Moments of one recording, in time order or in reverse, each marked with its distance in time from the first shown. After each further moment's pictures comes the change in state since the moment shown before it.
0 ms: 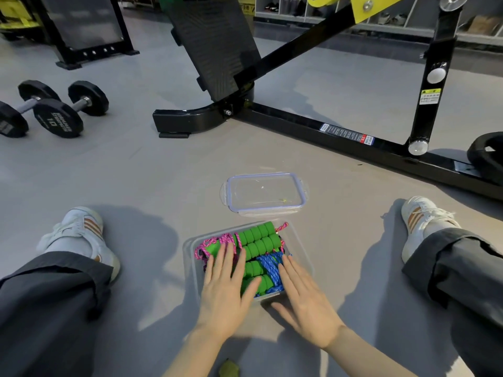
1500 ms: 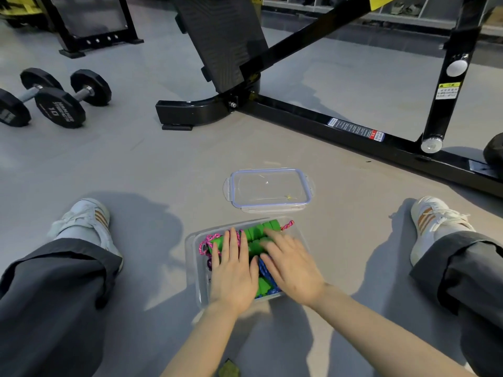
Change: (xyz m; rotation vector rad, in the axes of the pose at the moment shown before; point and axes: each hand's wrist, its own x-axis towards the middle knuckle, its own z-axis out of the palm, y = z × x) left_hand 0.036 0.012 0.017 0.027 -0.065 -0.162; right_hand 0.079 -0.006 -0.029 0.123 -0.142 0.018
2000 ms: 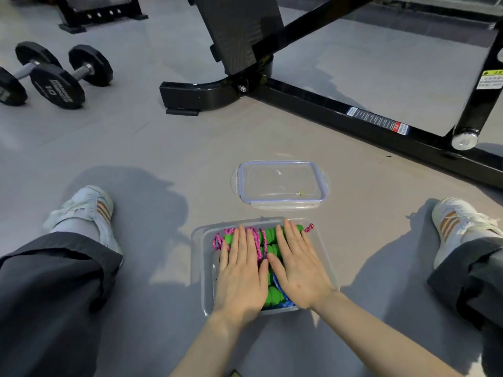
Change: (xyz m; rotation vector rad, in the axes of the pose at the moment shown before) left_hand 0.006 -0.009 0.013 -0.051 0.153 0.054; right_hand 0.014 0.007 0.030 0.028 -0.197 0.234
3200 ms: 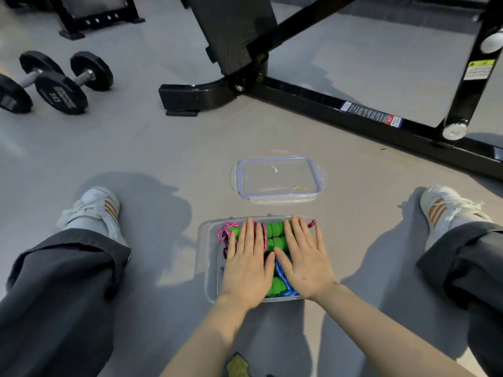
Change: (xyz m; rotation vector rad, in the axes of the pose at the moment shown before) left_hand -0.002 0.014 -0.015 0.088 -0.143 0.083; right_hand -0.019 0.006 -0.002 -0.134 0.010 0.093
